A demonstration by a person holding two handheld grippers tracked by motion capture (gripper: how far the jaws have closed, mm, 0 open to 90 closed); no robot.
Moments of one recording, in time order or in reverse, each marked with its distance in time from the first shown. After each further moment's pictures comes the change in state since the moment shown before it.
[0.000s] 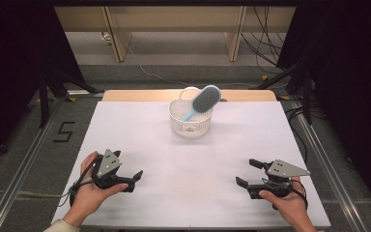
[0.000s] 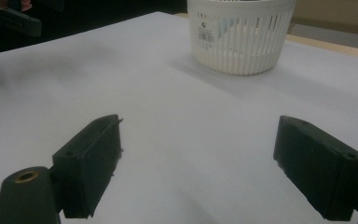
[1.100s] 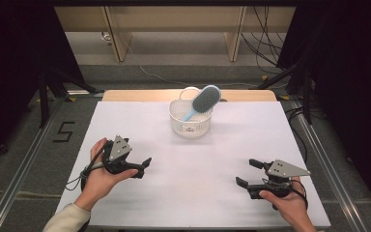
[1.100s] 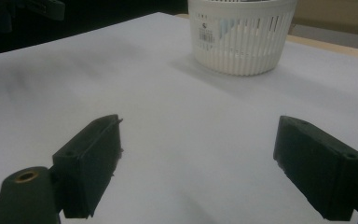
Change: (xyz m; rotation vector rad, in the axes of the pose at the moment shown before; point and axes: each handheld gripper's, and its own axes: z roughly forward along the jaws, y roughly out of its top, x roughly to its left) left arm 0.002 0.035 0.022 0.001 0.017 0.021; right arm 0.000 0.000 0.000 -0.002 0.004 0.002
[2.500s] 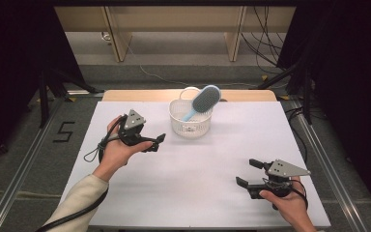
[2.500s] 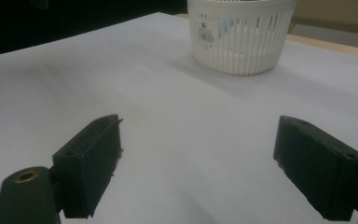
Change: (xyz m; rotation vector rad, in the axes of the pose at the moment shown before) left arm 0.013 0.060 0.045 -0.038 -0.057 -0.082; right arm -0.001 -0.001 0.000 0.001 0.000 0.006
